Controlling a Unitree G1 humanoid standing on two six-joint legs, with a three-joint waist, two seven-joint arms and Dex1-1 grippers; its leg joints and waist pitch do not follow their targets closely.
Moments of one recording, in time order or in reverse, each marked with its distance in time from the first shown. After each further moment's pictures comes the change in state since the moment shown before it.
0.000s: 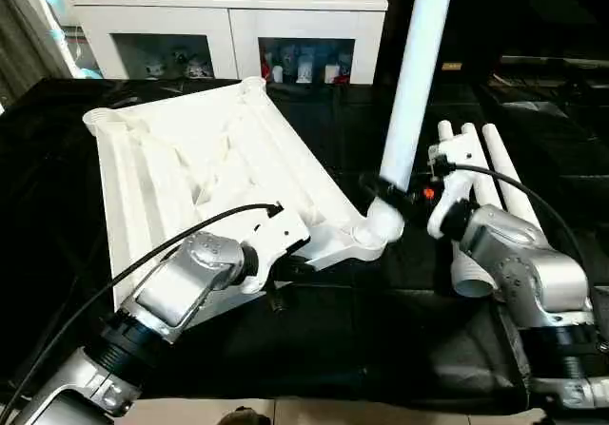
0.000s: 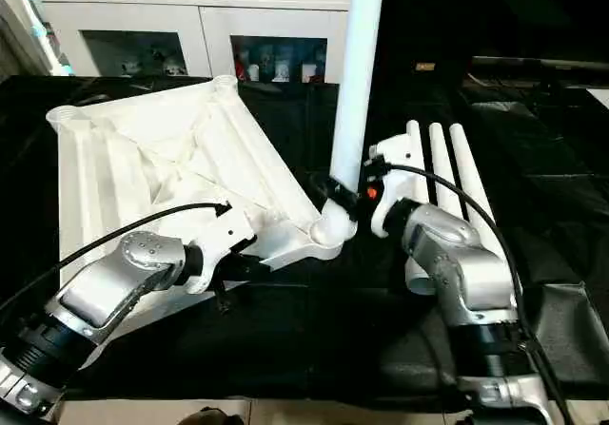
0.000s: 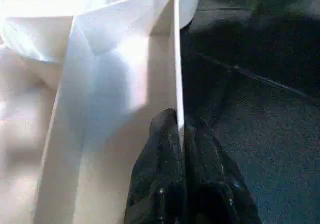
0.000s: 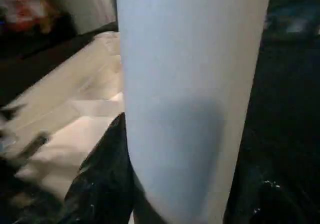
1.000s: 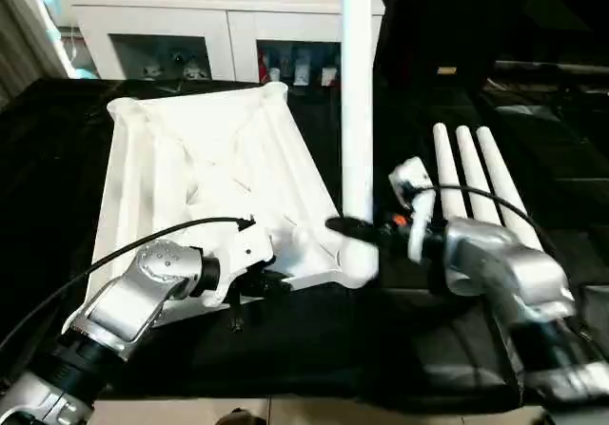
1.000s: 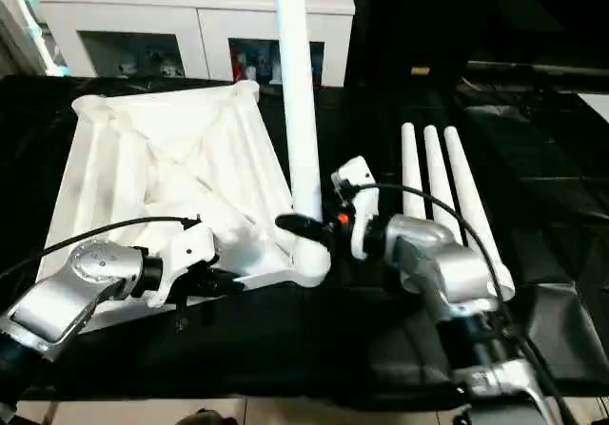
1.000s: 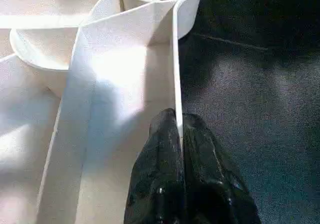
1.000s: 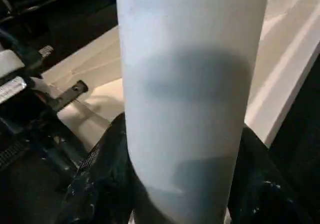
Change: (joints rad) left arm 0.087 0.132 0.049 0.000 0.002 -0.223 -0.194; right arm -0.062 0.017 0.131 0.167 -0.037 -0.036 0.185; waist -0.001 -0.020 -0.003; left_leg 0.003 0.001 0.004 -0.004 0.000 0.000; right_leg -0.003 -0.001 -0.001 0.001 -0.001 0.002
